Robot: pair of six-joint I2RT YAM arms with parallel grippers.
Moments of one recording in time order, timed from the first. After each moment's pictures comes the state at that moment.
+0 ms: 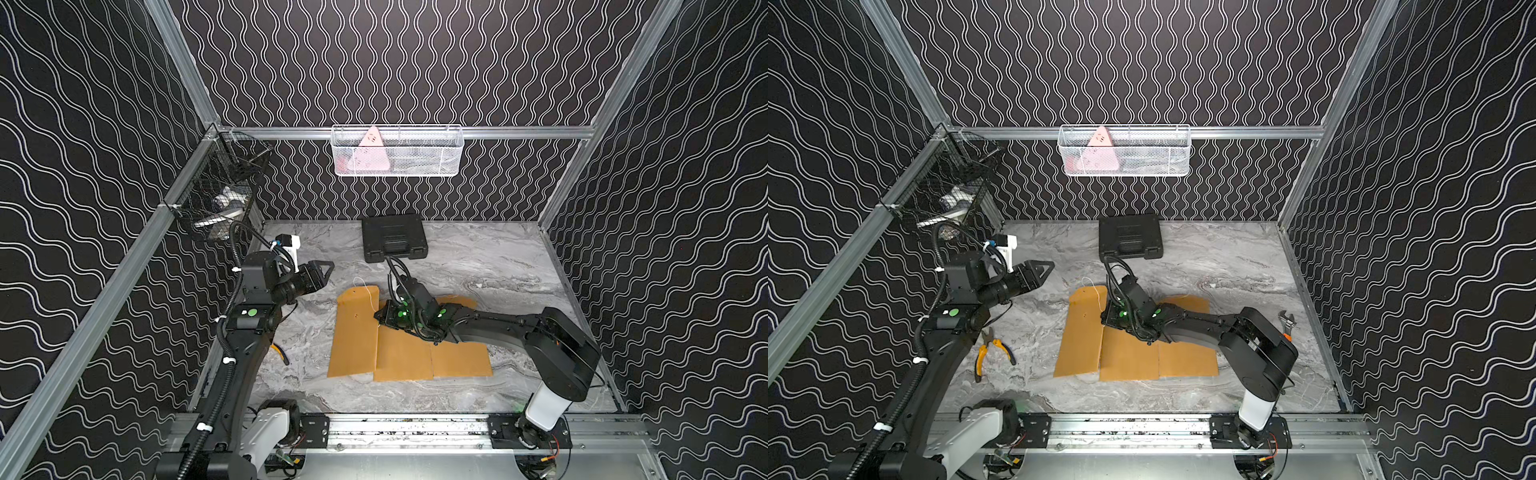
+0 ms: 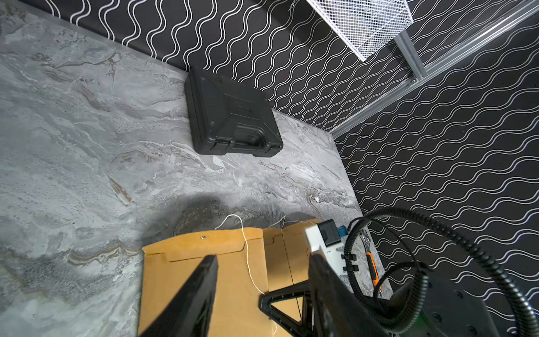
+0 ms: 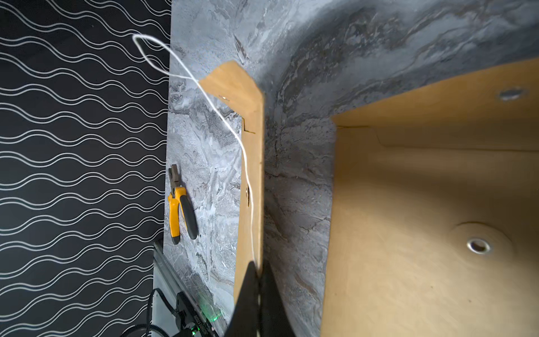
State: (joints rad) left arm 0.09 1.00 0.90 -0.35 0.57 -0.50; right arm 0.91 1.76 1.03 0.07 -0.15 1.03
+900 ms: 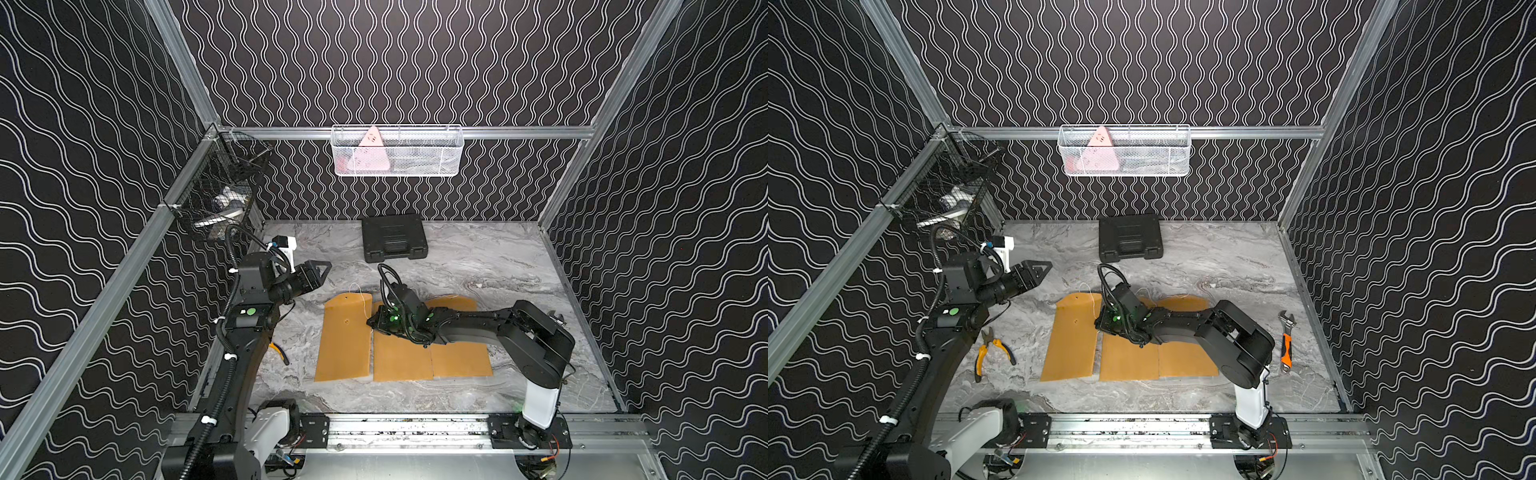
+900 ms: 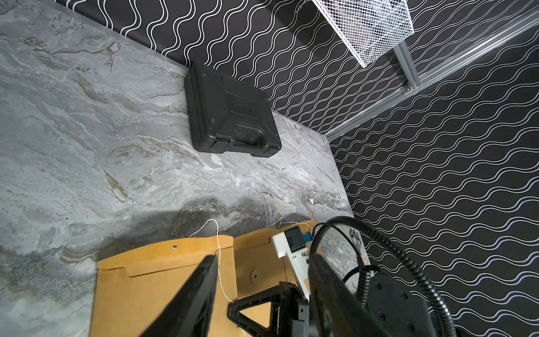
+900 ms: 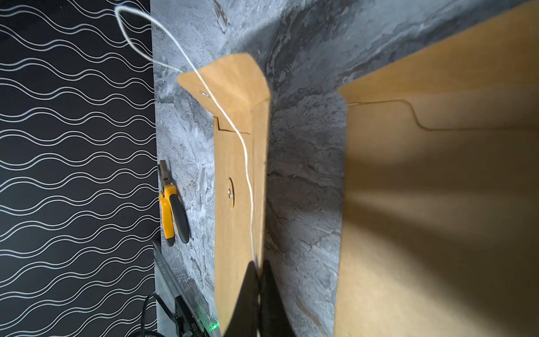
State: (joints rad) left arm 0.14 1.01 0.88 -0.31 0.63 -0.53; right arm 0.92 1.89 1.05 0.17 -0.19 1.08
